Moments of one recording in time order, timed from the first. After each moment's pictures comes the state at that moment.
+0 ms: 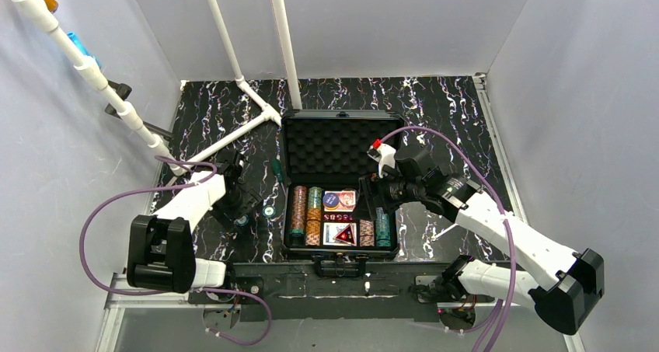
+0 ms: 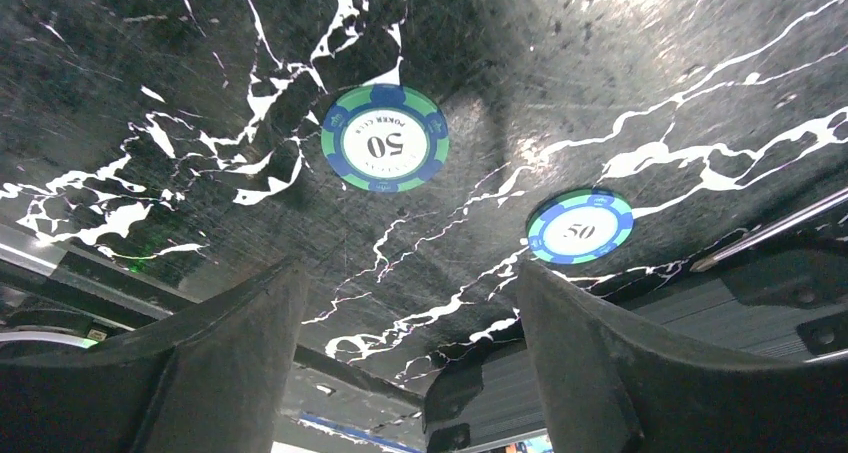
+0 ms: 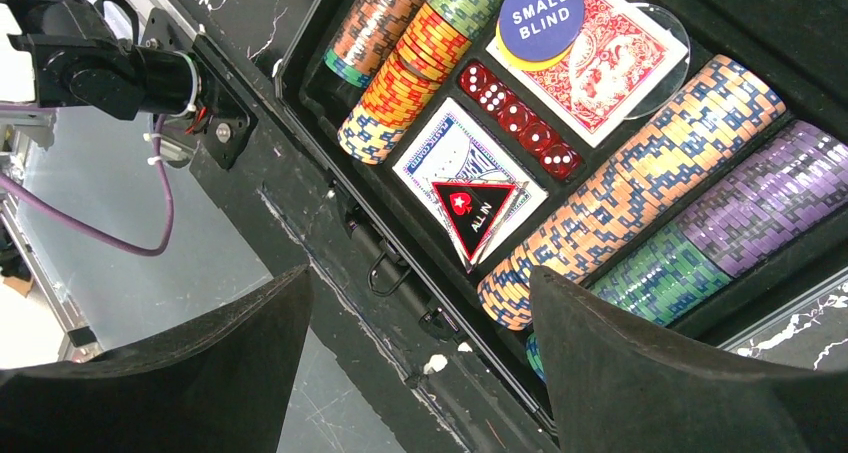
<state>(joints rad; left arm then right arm) -0.13 1.34 0.77 -0.96 -0.06 -0.95 0.77 1.04 0.89 -0.59 -0.38 0.38</state>
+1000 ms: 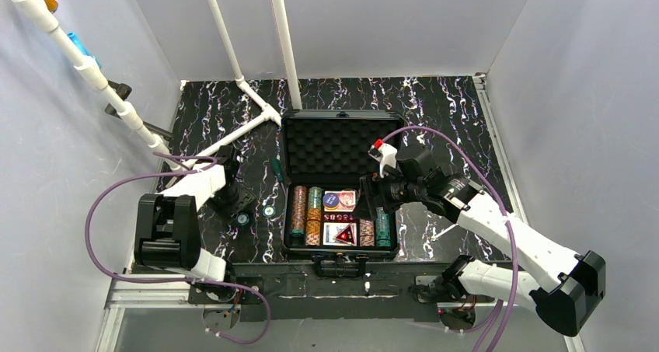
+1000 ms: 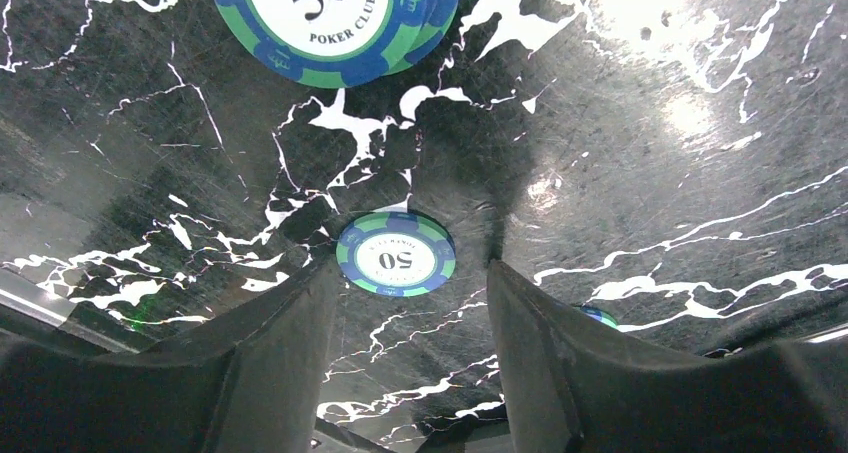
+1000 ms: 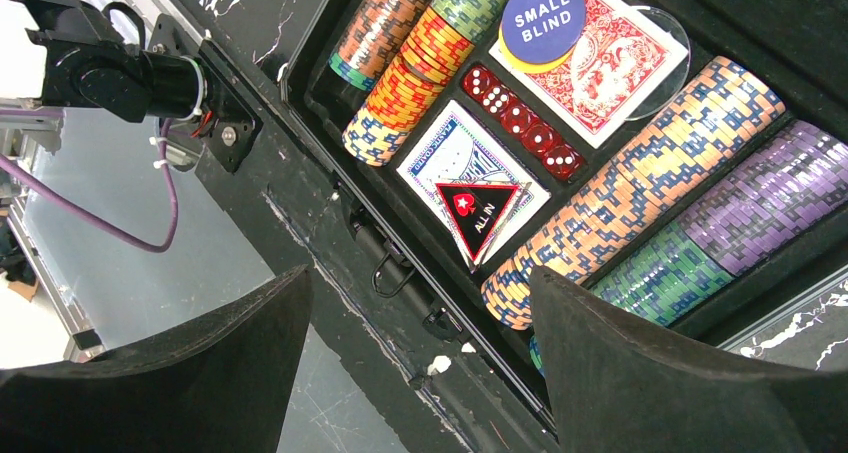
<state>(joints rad) -0.06 1.48 0.81 -0.88 -0.14 -0.94 0.77 1.03 0.89 -0.59 -0.38 0.39</state>
